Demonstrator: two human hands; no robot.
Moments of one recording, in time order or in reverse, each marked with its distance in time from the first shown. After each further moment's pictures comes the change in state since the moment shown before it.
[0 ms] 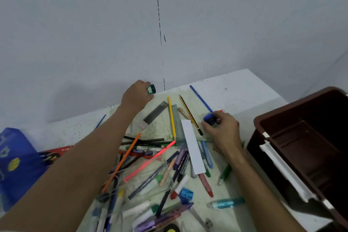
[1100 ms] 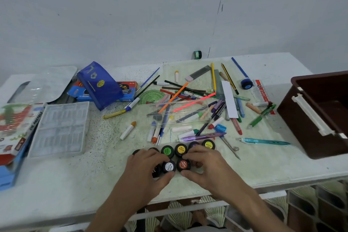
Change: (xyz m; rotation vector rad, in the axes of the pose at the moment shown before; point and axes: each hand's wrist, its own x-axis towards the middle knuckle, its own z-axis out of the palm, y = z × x) left_hand -0.429 0.039 -0.060 -0.196 -0.068 -0.119; right_hand -0.260 -0.054 -0.003 -0.075 -0.760 -0.539
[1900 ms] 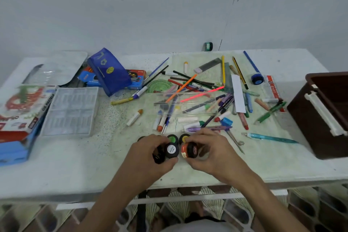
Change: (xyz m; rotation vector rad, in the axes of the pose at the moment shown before) left_hand -0.006 0.018 -0.017 -0.200 0.061 -0.125; right_hand 0.006 -0.011 -0.015 0.115 -0.002 0.006
